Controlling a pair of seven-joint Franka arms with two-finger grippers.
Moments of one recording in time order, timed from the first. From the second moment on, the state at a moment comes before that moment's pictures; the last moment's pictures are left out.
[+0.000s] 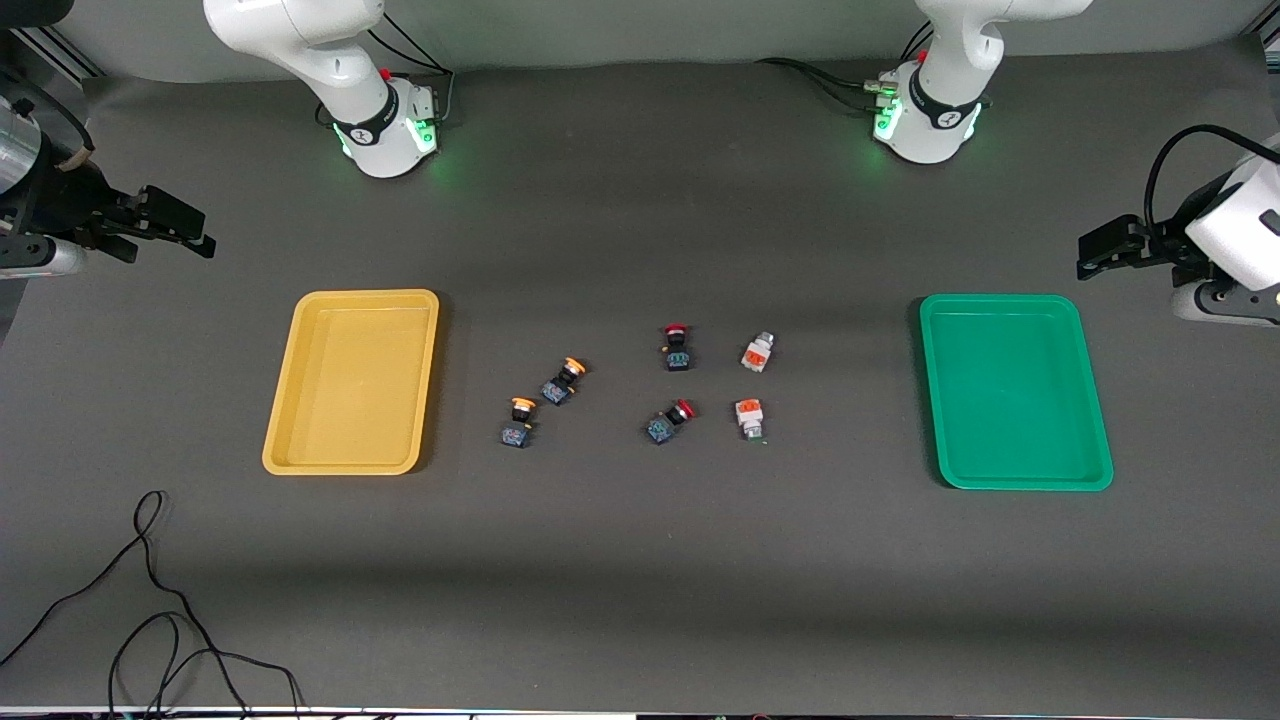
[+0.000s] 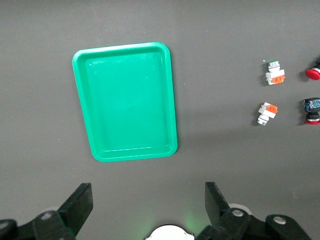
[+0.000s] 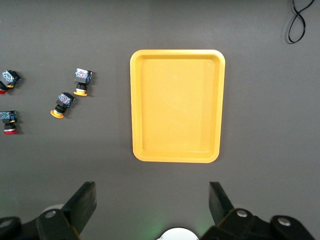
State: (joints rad) left arm -0.08 0.05 0.03 -1.51 0.00 1.44 0.05; right arm 0.20 -0.14 -0.18 -1.72 0.04 1.52 0.04
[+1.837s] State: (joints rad) left arm -0.37 0.09 -0.22 -1.78 -0.04 1.77 -0.49; right arm 0.51 0.32 -0.16 -1.51 0.23 1.57 0.51
